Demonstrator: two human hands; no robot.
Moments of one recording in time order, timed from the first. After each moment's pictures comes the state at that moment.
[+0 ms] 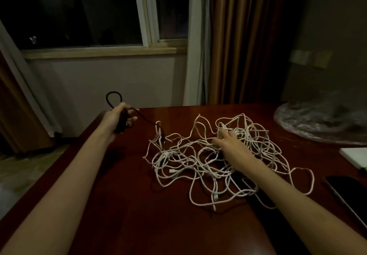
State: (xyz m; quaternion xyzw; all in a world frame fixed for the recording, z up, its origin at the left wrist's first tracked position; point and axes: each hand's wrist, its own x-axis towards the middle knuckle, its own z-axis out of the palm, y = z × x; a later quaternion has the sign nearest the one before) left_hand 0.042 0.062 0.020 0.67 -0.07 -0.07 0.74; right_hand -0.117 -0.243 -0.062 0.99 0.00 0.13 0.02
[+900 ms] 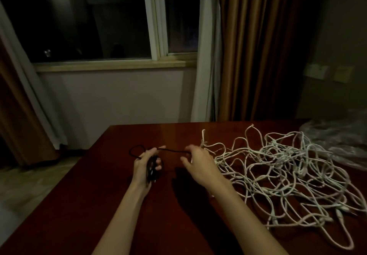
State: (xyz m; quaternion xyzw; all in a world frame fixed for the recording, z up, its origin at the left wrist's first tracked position) left_hand 0.036 0.026 -0.072 0.52 -0.06 -0.08 0.85; right_hand -0.044 -0.124 -0.030 0.94 -0.04 0.15 -0.29
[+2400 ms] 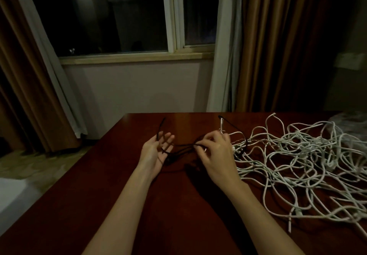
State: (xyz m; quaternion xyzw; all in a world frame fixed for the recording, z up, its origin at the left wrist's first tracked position) left_hand 0.034 0.031 -0.067 0.47 0.01 -0.08 0.88; right_hand -0.046 -0.123 -0.077 0.88 0.03 0.38 -0.28
